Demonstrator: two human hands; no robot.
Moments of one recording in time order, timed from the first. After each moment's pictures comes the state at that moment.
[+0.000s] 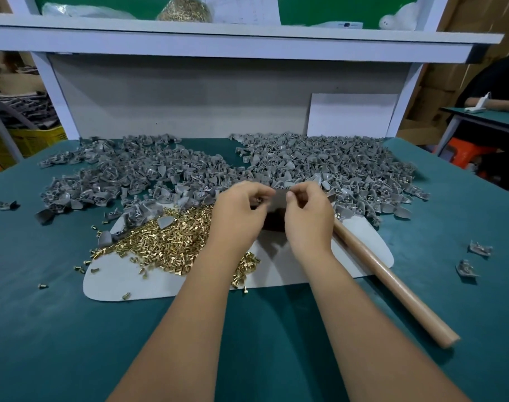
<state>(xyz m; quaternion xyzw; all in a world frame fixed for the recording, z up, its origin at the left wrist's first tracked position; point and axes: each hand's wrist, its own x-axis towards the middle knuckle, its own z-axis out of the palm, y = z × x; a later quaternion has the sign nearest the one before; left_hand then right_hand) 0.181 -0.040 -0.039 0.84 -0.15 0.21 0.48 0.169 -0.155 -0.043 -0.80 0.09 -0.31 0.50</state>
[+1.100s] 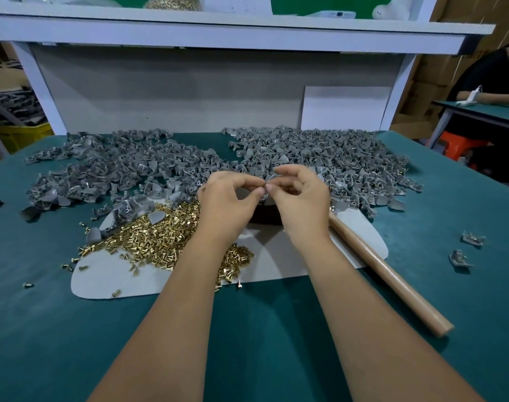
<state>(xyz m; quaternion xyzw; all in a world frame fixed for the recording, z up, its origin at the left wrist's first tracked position) 0.179 -0.033 -0.032 0.83 -0.15 0.20 0.51 0.163 -0.155 -0.031 -0.73 -0.01 -0.29 0.62</state>
